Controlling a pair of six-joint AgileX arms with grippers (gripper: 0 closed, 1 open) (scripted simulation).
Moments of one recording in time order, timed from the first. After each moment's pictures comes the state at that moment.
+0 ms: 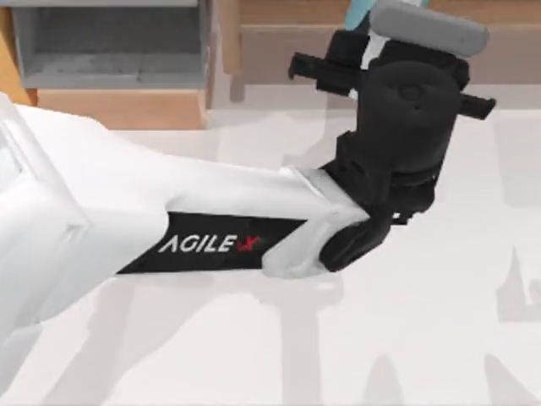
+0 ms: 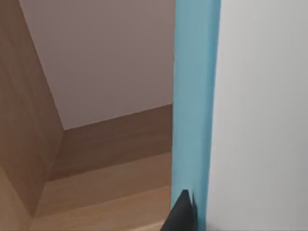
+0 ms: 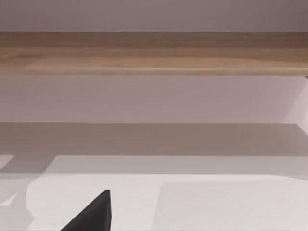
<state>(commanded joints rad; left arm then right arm) -0.99 2.03 1.31 0.75 -0.84 0.25 0.00 0.00 0.00 0.00 0.00 0.00</state>
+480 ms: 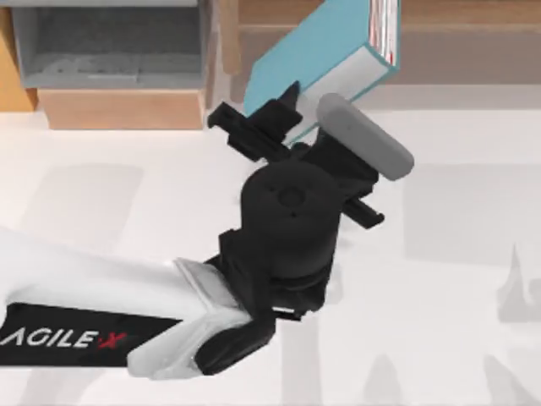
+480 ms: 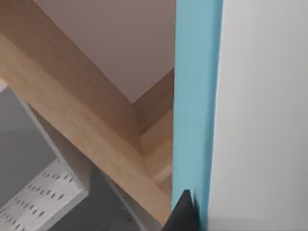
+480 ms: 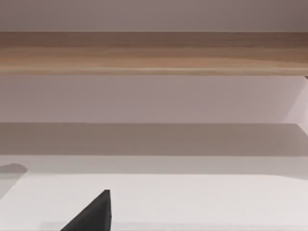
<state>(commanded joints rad) -1.00 1.74 0.81 0.91 -0.83 0.70 0.00 0.00 0.00 0.00 0.00 0.00</state>
